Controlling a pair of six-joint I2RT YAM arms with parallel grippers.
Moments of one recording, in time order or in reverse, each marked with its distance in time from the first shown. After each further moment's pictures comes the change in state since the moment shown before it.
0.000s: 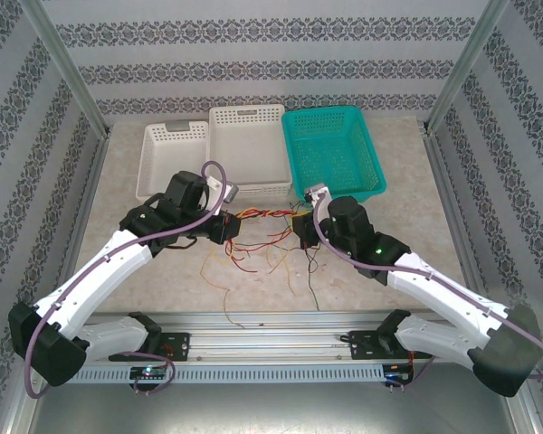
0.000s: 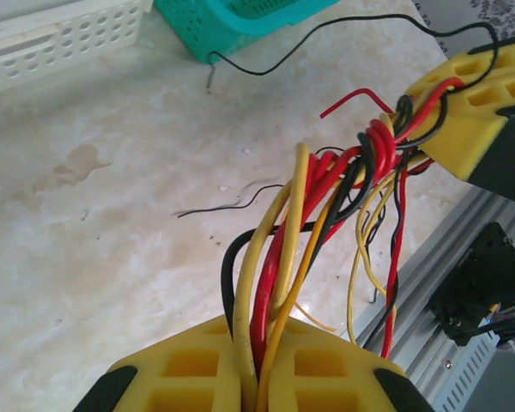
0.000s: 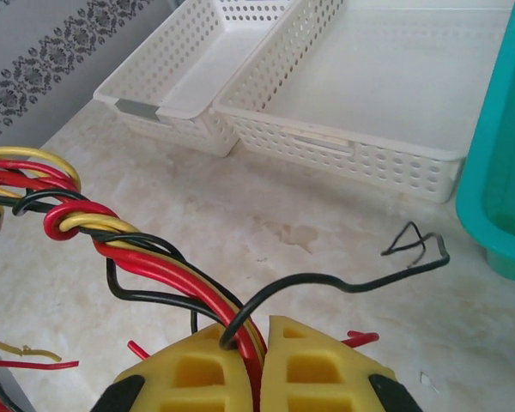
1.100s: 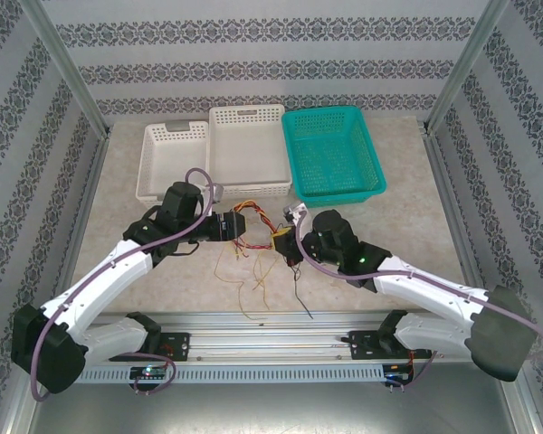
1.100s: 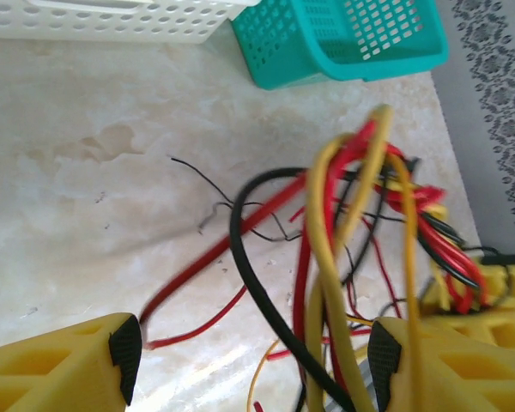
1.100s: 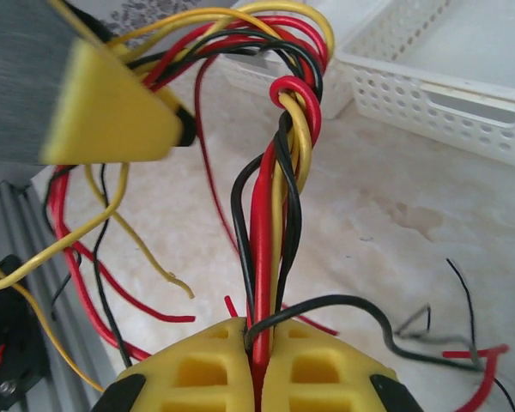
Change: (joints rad) left arm 0.048 -0.031 -0.211 0.262 -0.025 -0.311; right arm 0.128 0.077 -0.115 0.241 -0.166 -0.014
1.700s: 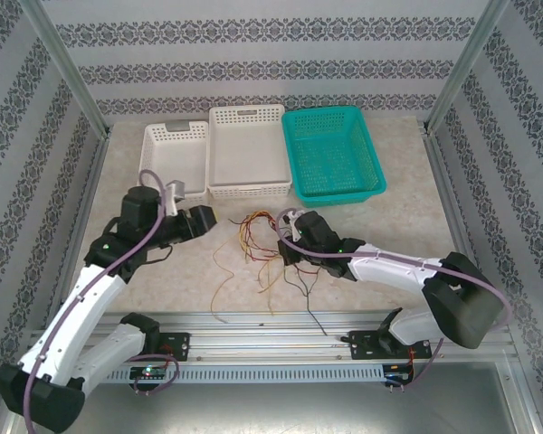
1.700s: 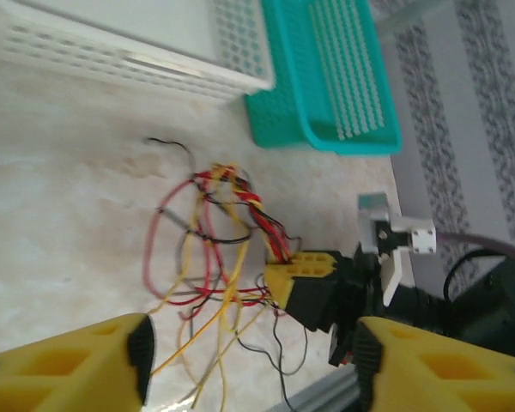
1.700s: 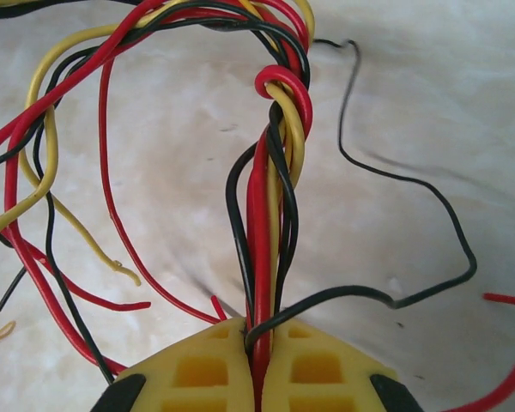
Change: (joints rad) left arm 0.143 -0.239 0.000 -0.111 0.066 -0.127; right arm -0.028 0.267 0.008 -0.037 0.147 0.132
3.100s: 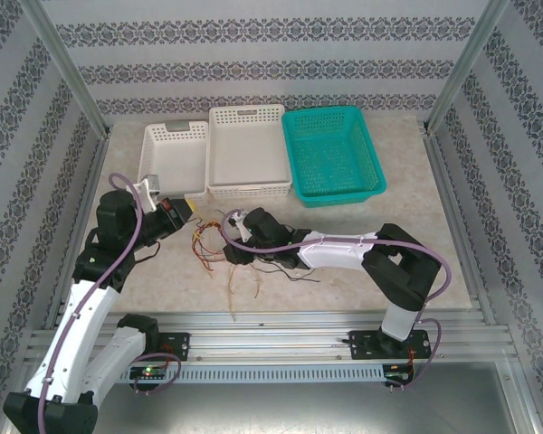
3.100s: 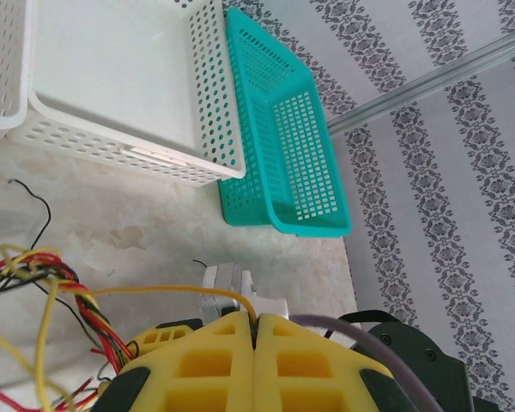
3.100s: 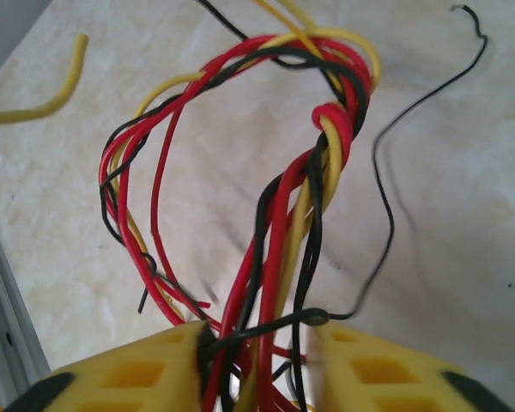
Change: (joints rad) left arm 0.203 -0.128 -0.052 0.111 0.070 -0.092; right arm 0.166 0.394 0.347 0.089 -0.109 0.006
